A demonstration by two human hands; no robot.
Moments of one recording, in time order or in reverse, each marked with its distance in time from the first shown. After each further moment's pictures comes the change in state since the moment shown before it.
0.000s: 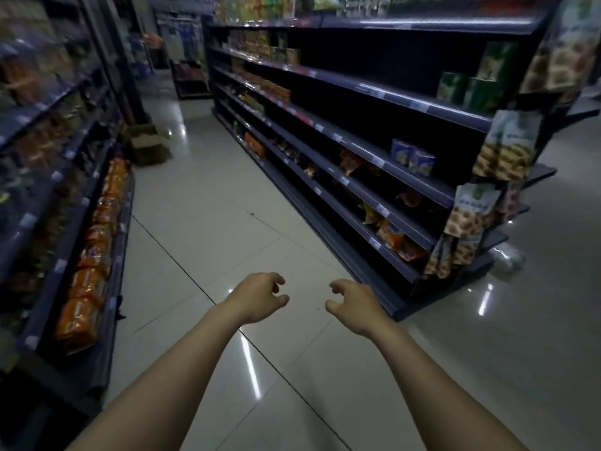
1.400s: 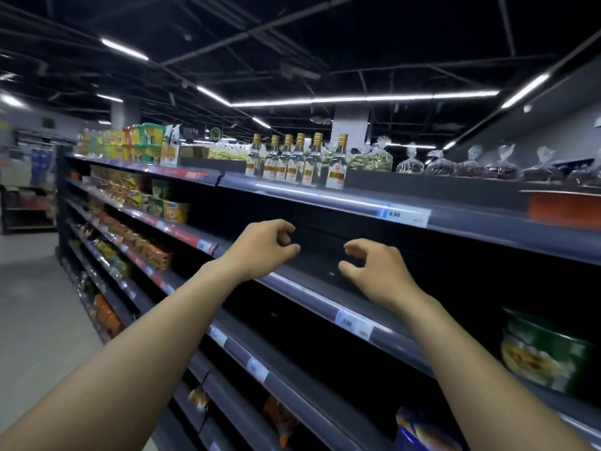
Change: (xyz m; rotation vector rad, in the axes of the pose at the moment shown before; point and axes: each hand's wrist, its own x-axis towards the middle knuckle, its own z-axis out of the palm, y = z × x) left_hand 1.042 0.215 -0.450 -0.205 0.511 0.756; right_hand 0.877 -0.093 -0.573 -0.178 0.842 -0.160
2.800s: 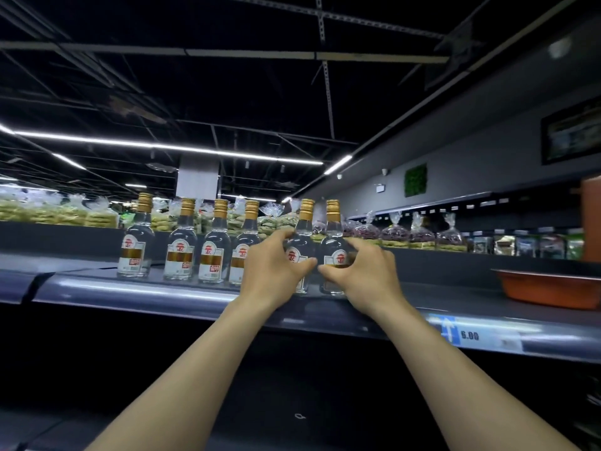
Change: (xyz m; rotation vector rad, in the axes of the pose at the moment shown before) left_hand 0.325 -0.071 0.071 -0.545 0.184 0.322; right_hand 0.284 -0.016 0.040 -0.351 0.676 0.271
